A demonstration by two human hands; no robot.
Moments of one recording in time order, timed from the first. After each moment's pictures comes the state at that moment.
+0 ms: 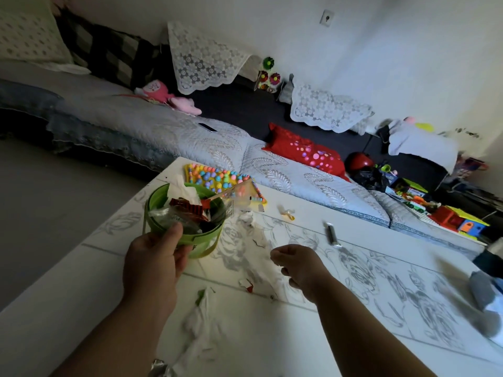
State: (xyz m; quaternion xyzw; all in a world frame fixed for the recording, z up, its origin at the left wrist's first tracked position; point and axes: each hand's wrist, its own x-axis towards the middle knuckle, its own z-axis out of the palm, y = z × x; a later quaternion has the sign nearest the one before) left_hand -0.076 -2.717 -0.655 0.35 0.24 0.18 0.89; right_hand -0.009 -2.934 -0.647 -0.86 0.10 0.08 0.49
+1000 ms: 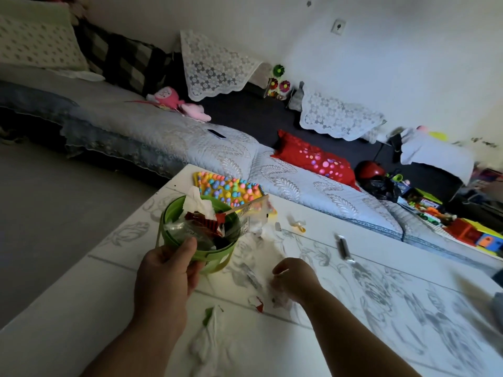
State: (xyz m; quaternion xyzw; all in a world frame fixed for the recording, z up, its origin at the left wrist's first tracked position) left_hand -0.063 -2.715 -0.670 0.39 0.23 0.17 0.88; right_hand 0.036 -2.920 -0.682 -0.97 0.05 0.07 0.23
